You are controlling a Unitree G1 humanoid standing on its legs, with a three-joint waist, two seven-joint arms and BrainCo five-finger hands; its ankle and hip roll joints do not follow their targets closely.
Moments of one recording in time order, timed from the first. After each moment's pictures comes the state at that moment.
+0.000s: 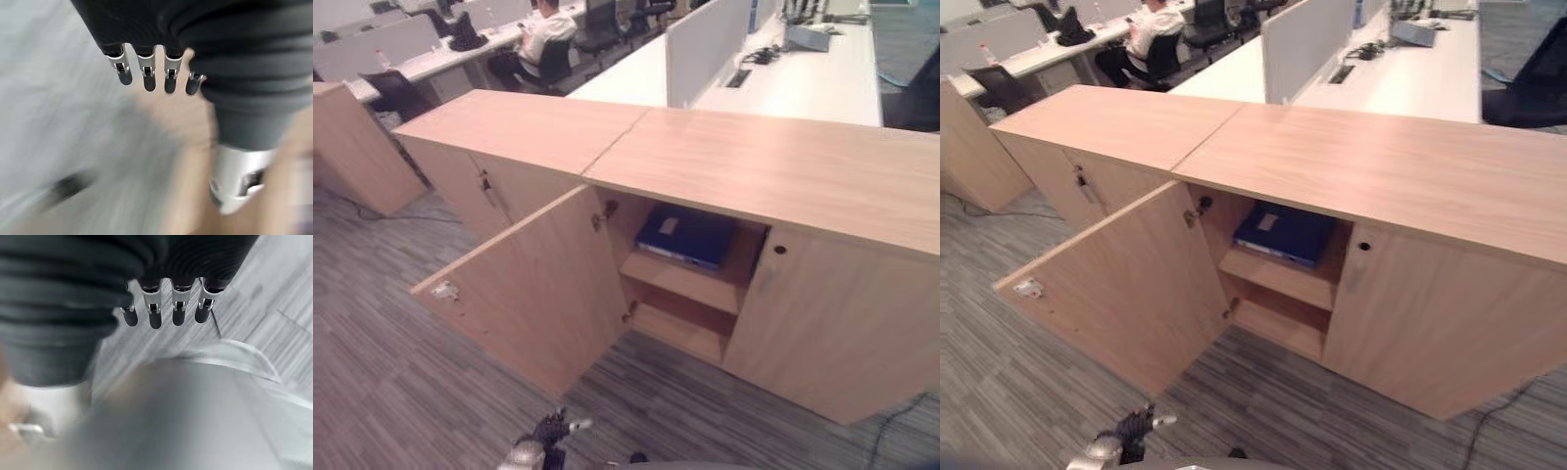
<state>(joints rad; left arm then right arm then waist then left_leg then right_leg) 0.05 0.33 -0.24 0.69 -0.13 -0.01 0.00 0.05 -0.30 0.18 1.29 0.02 0.07 -0.02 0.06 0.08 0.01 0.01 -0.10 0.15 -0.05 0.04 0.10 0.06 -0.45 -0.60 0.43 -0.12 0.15</state>
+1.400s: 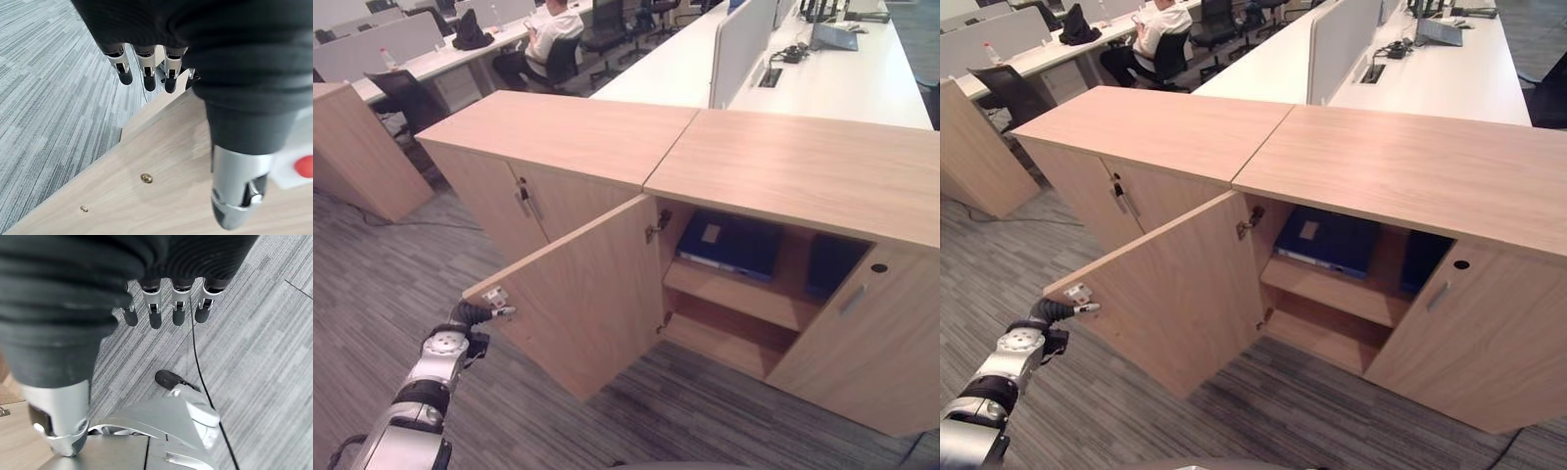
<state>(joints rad) -0.36 0.63 -0.19 0.95 -0.26 -0.02 0.04 0.06 -0.33 0.19 1.28 0.06 0.07 0.01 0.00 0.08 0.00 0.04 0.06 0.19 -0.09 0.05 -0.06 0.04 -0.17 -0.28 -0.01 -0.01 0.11</state>
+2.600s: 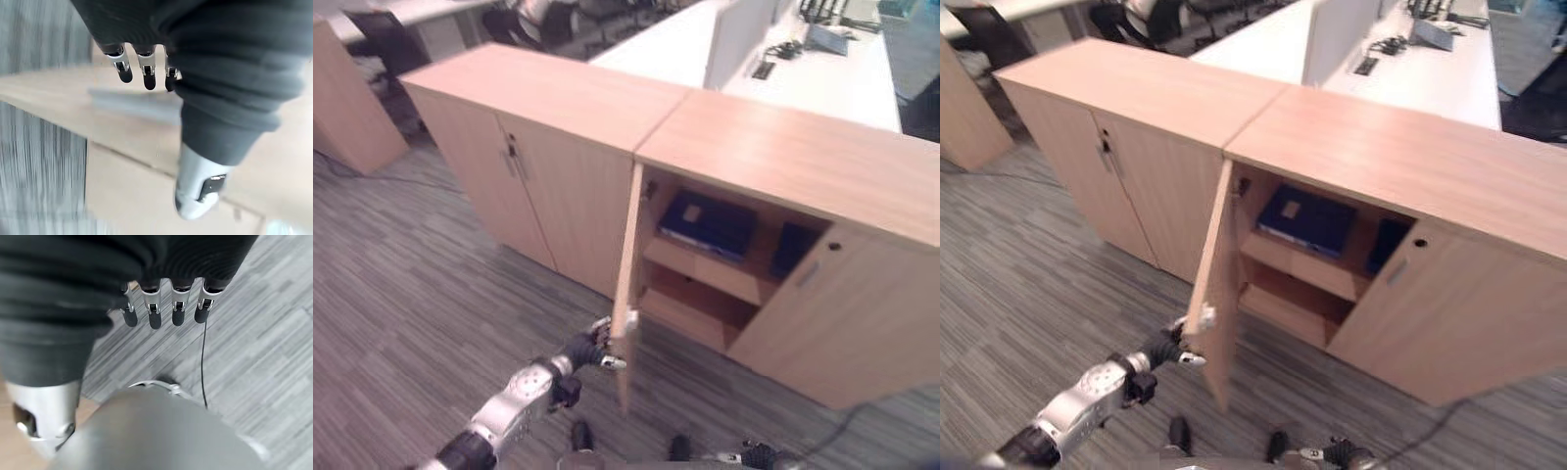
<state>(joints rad) -0.12 0.59 -0.65 0.21 -0.62 0.04 -0.19 -0.09 -0.23 0.40 1.29 0.08 0.01 0.01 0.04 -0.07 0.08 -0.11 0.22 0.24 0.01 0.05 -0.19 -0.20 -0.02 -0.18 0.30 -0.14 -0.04</state>
